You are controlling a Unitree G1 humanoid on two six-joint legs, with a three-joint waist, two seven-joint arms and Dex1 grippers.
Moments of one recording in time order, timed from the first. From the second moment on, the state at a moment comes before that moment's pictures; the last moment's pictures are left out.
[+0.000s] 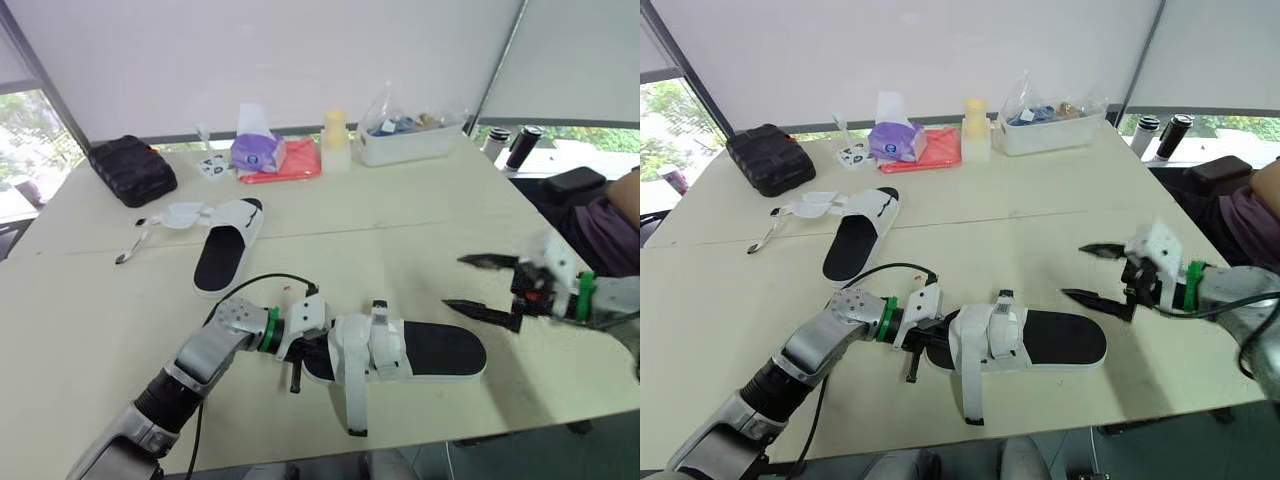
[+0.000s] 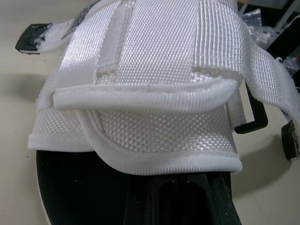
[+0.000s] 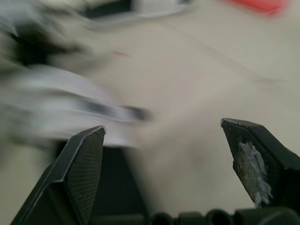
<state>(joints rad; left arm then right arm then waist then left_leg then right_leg) -0.45 0.46 -0.45 -0.06 -0.22 0.41 -1.15 -0.03 -1.19 -0.23 -0.36 0.98 0.58 0.96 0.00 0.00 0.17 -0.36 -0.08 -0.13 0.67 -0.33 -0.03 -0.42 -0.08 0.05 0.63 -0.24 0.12</state>
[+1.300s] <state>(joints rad) -0.41 0.45 -0.46 -0.12 -0.22 0.45 -1.12 0.09 -0.77 -0.05 -0.56 1.42 1.03 0.48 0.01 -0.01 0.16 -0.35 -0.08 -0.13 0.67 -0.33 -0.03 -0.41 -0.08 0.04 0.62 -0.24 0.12</state>
